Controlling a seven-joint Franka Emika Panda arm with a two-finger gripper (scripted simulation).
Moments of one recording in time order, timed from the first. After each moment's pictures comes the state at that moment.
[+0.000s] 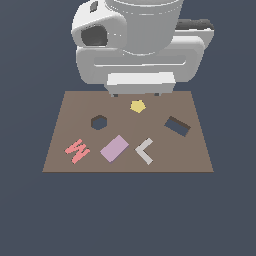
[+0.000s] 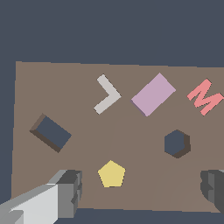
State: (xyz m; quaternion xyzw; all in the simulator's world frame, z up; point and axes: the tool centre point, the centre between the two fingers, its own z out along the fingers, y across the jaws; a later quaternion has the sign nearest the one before) arm 0.003 0.018 0.185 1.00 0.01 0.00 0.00
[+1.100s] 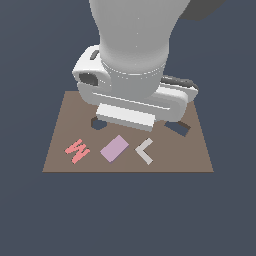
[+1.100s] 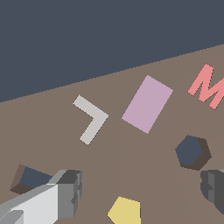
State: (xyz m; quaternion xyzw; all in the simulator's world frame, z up) arm 0.037 0.007 0.138 0.99 -0.13 0.00 0.00
